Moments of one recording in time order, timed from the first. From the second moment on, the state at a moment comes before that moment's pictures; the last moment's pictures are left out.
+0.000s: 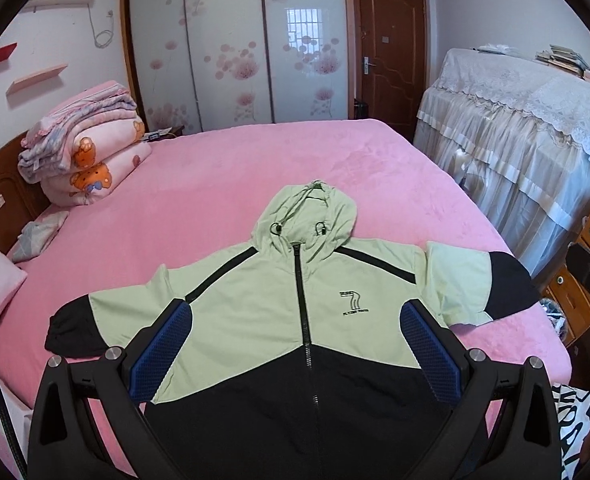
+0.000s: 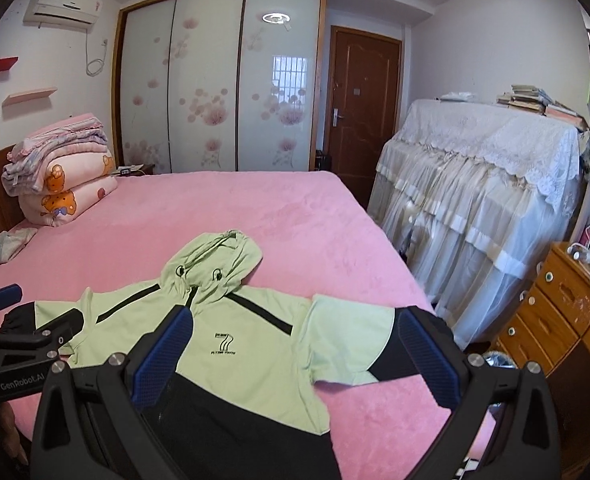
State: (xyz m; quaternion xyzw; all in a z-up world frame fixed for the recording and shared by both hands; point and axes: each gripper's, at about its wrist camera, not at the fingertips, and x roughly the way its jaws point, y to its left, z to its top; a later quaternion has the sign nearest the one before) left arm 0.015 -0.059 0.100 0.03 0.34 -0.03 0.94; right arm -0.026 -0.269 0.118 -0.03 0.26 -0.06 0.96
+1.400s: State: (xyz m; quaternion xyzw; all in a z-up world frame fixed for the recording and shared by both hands) left arm 0.219 -0.266 -0.099 0.05 0.44 -0.09 0.89; right arm 0.115 -0.683 -0.147 0.39 0.46 -0.21 0.77
